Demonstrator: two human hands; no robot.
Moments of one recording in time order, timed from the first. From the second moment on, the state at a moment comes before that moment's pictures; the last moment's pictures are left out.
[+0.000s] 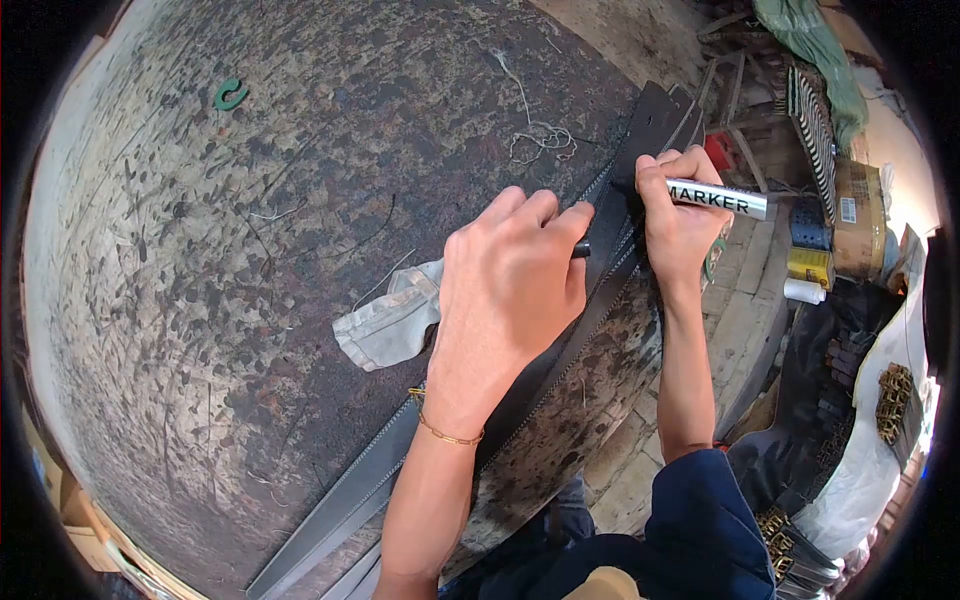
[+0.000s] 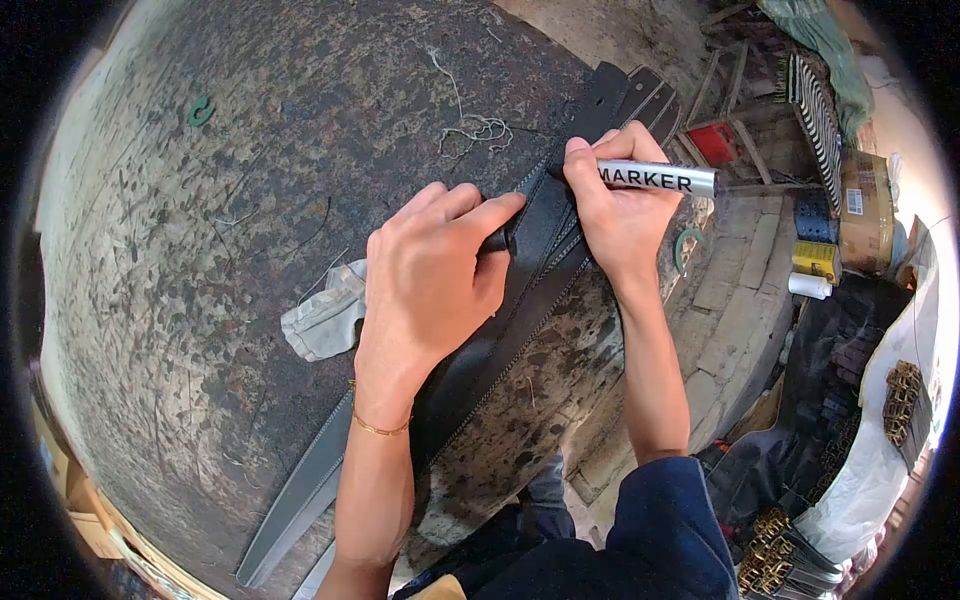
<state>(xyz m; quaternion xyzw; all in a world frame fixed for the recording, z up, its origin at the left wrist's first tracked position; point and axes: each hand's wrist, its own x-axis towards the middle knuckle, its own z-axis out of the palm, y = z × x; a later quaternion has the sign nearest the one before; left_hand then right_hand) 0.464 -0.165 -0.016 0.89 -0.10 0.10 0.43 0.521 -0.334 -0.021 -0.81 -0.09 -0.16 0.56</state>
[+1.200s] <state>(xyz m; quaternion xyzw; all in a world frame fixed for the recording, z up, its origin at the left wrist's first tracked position) 0.461 -0.173 -0.003 0.92 -0.13 0.06 0.37 0.599 -0.372 -0.006 -0.89 -0.14 -0.23 0.37</state>
